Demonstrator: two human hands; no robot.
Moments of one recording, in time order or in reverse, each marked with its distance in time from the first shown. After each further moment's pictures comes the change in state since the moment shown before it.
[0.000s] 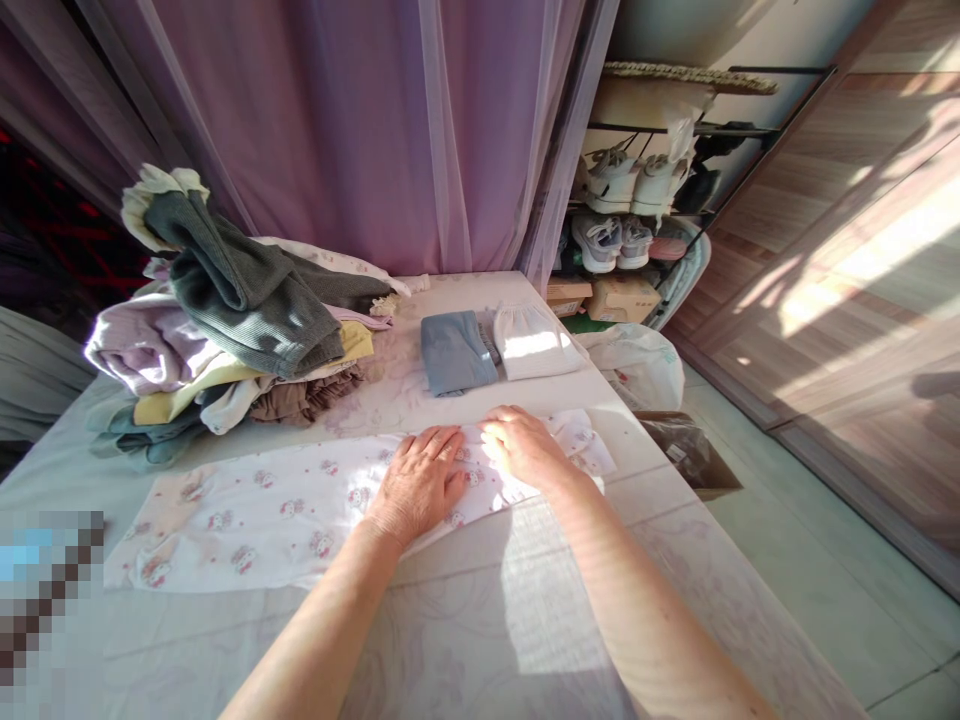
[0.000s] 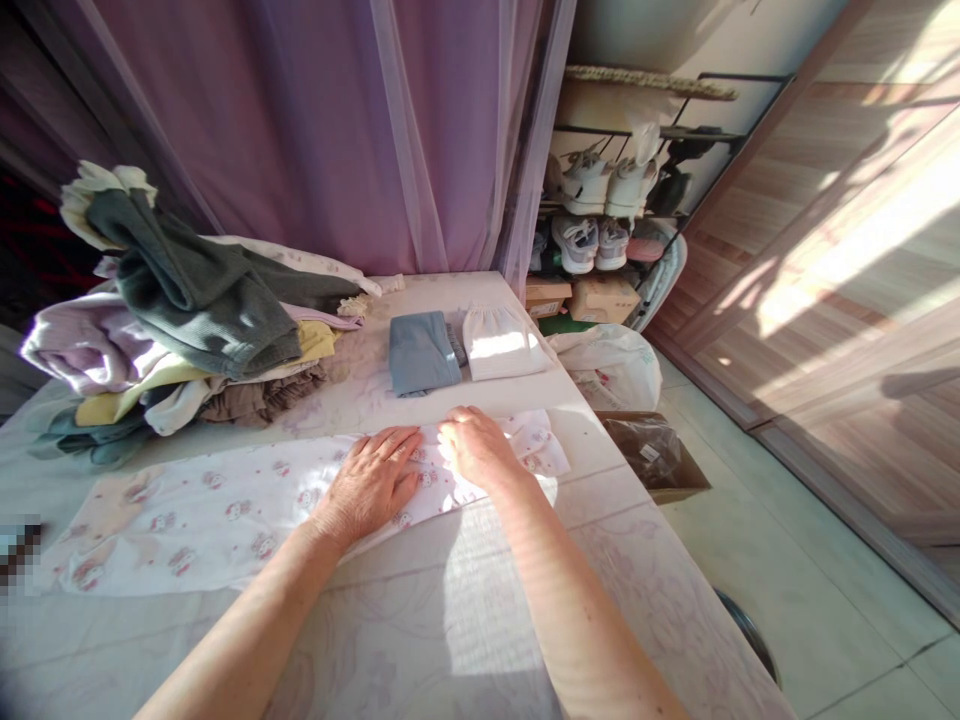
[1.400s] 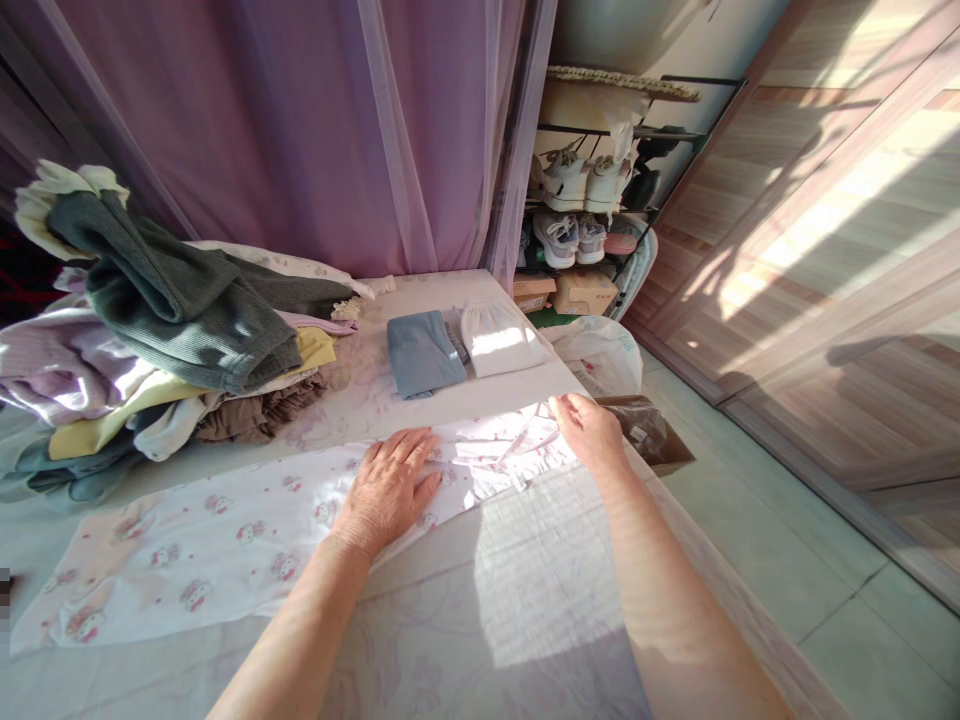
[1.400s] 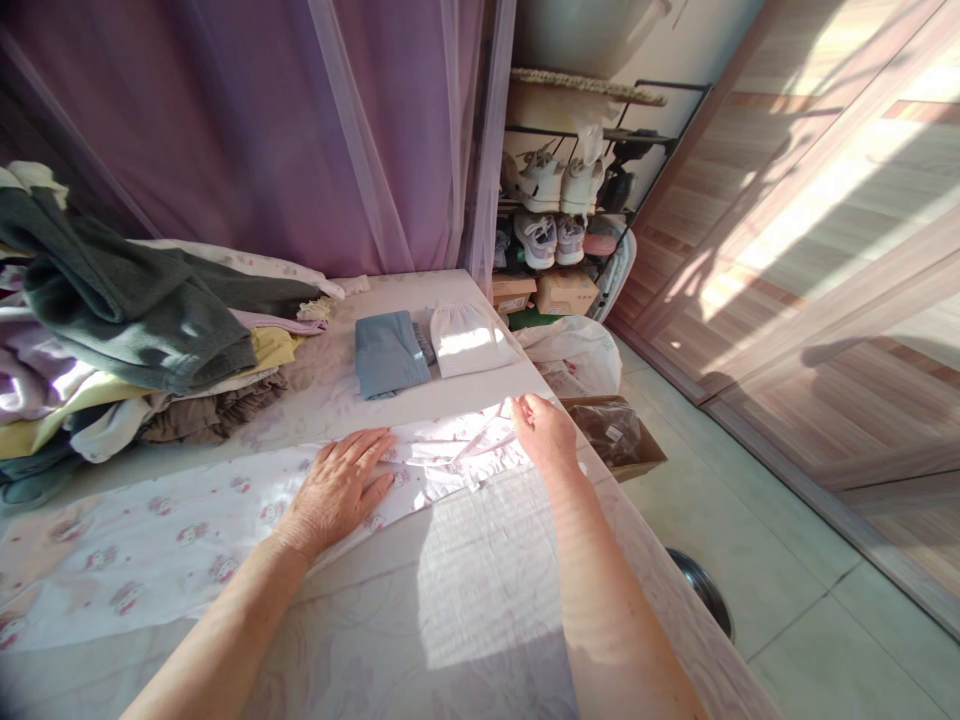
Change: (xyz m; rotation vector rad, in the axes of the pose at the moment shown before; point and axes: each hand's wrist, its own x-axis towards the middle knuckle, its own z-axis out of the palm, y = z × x) left_hand -0.001 -0.007 0.003 0.054 0.039 0.052; right_hand -0.063 0.081 -0.037 0.021 0.288 0.774
